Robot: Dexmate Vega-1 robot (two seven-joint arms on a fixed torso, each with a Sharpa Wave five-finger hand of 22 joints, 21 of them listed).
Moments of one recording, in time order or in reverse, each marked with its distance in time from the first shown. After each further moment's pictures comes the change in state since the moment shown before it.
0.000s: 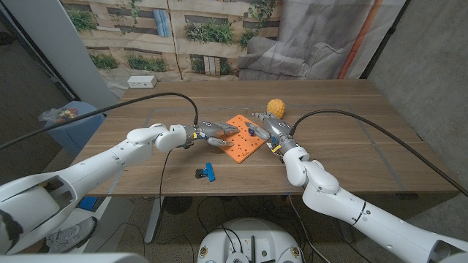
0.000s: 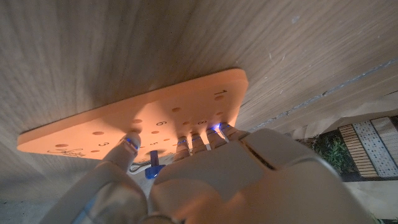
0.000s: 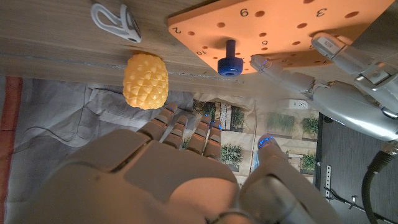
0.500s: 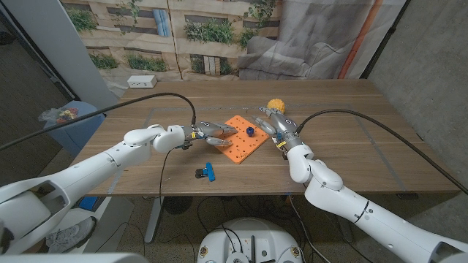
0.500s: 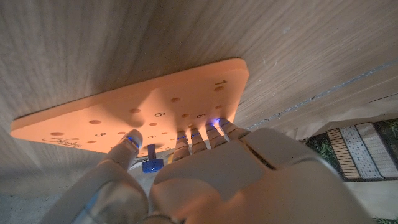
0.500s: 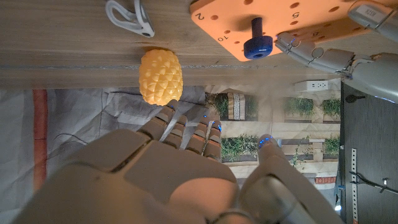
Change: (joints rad) left arm 0.054 0.035 -0.064 -0.100 -0.025 0.079 0.031; left_hand 0.000 0.000 0.000 0.000 0.000 0.017 0.011 0.004 0.009 0.011 0.005 0.004 0.006 0.001 0.005 0.008 0.009 0.005 0.009 0.003 0.007; right arm -0.023 0.006 0.066 -0.002 0.114 0.010 -0.088; right_hand 0.000 0.000 0.004 -0.004 0.000 -0.011 0.000 0.000 0.000 -0.014 -0.001 -0.005 0.000 0.001 0.001 0.000 0.000 0.032 0.003 0.008 0.000
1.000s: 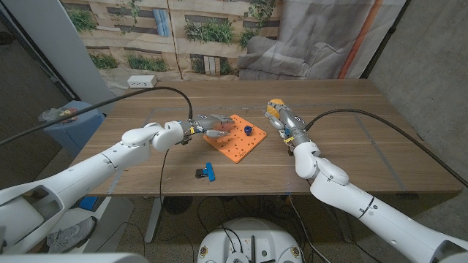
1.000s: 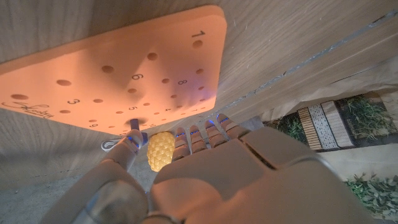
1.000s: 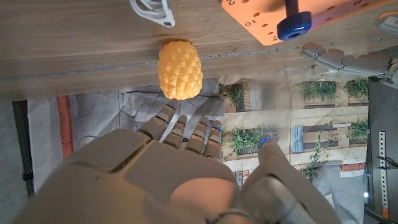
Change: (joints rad) left arm 0.049 0.011 -0.056 -0.096 0.006 0.103 0.064; left_hand 0.000 0.000 0.000 0.000 0.000 -0.002 -0.002 0.000 -0.001 0.000 0.000 0.000 0.000 0.000 0.000 0.000 0.000 0.000 0.000 0.000 0.000; right arm -0.007 -0.011 0.066 0.037 0.118 0.054 -0.078; right_hand 0.000 0.000 0.003 -0.003 0.000 0.000 0.000 0.000 0.000 -0.011 0.011 0.000 0.000 0.014 0.003 0.000 -0.003 0.020 -0.005 0.000 0.000
